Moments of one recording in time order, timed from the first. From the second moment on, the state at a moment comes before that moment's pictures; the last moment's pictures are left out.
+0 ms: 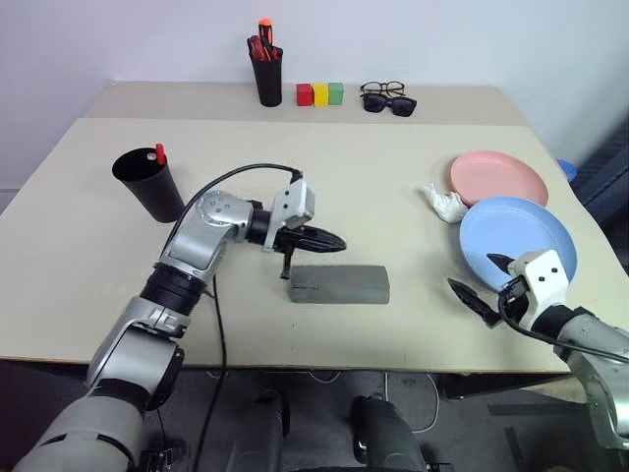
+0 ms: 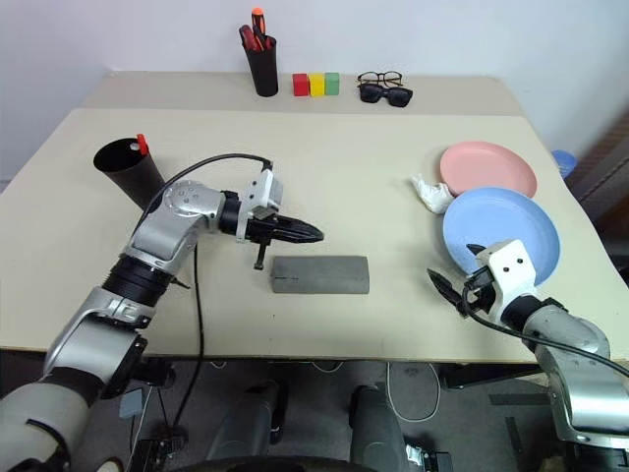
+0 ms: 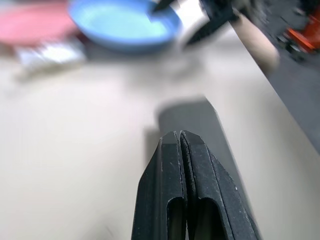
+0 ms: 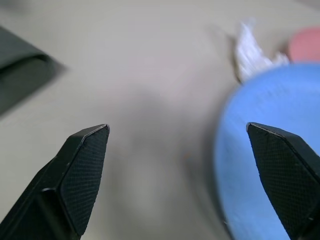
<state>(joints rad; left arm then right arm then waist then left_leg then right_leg) -0.84 0.43 -0.32 0.32 -0.30 0.19 -1.30 0.11 -0.65 -0.34 -0.29 0.30 0.39 0.62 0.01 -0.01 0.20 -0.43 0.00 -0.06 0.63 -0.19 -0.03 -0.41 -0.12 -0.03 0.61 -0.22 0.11</state>
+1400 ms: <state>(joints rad) -0.78 0.38 -0.28 0.11 -0.27 0.39 -1.12 -0.23 -0.76 -0.23 -0.22 0.13 0.49 0.50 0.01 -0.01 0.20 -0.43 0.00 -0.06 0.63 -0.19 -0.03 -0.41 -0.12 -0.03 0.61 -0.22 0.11</state>
